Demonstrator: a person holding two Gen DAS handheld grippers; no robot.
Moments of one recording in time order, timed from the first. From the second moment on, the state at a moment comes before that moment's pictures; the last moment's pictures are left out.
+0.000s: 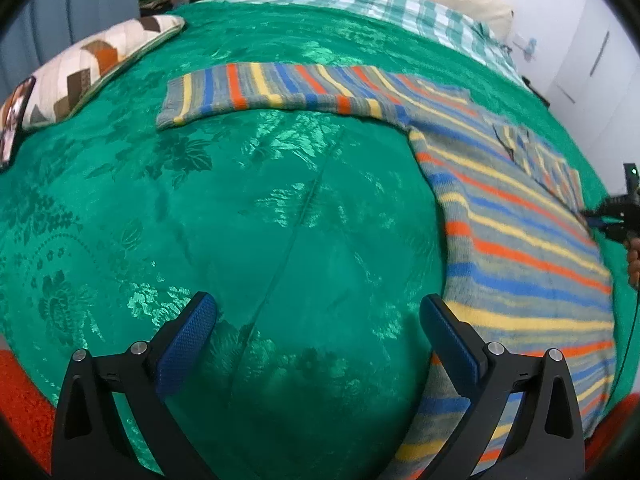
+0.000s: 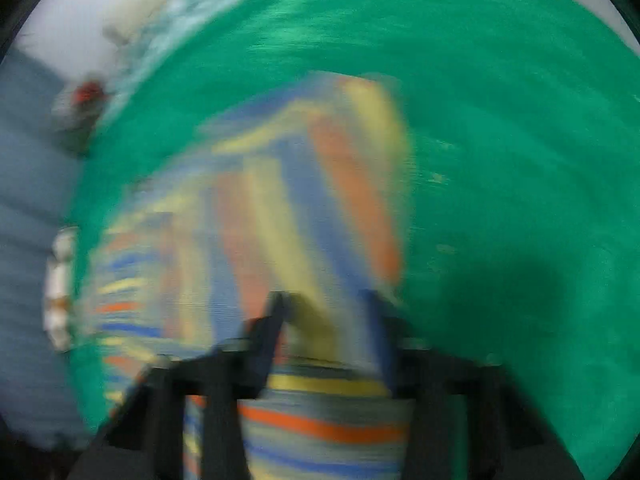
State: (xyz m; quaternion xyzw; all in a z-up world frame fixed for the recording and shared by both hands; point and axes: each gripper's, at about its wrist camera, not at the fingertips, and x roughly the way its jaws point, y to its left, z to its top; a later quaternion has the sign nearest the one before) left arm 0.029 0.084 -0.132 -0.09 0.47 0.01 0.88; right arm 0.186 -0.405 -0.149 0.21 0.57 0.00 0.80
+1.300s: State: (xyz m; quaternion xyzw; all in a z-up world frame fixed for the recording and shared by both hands) left arm 0.029 0.069 -0.149 -0.03 0.48 0.03 0.87; right arm -0.075 -0.238 0.006 -0.07 0.38 -0.12 0.91
